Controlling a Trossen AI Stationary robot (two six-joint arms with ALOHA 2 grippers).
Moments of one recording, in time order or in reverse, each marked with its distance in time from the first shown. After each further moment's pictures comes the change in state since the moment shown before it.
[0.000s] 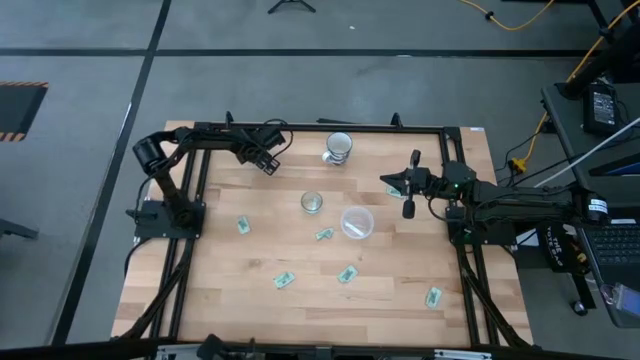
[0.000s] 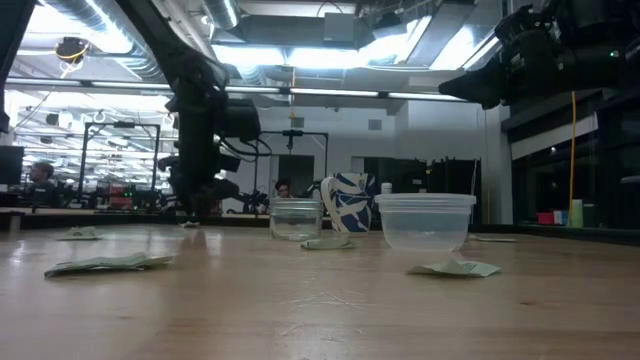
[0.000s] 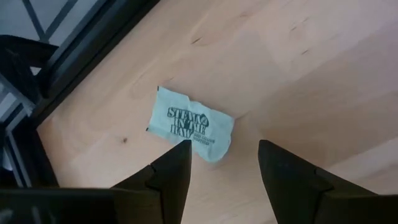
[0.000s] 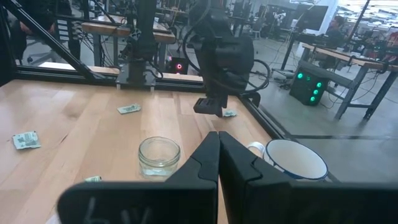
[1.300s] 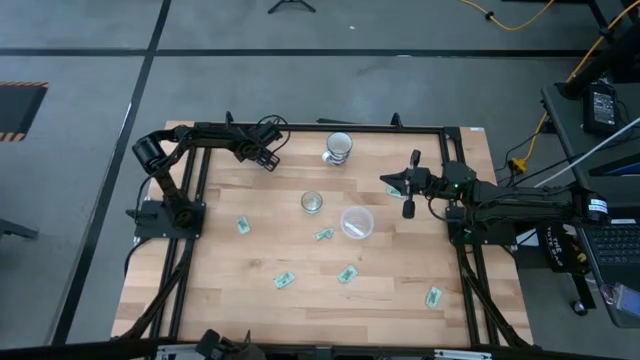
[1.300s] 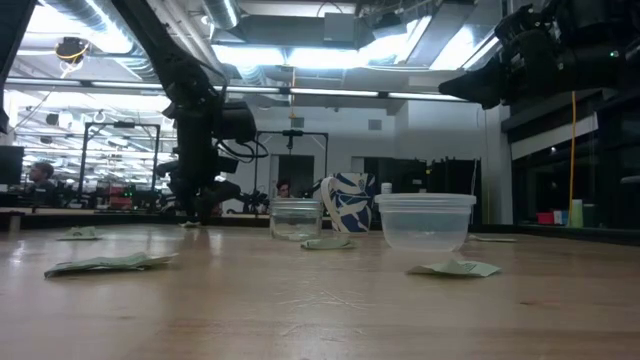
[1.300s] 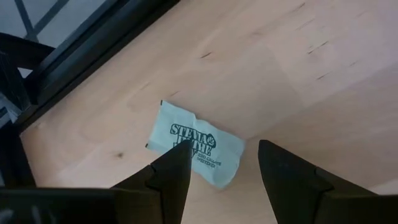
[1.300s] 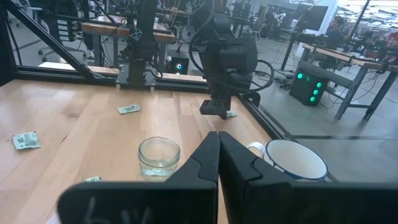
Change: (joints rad) left arm 0.052 0.001 -0.029 0.095 0.036 0.000; right arm 0.000 0.000 0.000 0.001 0.001 0.000
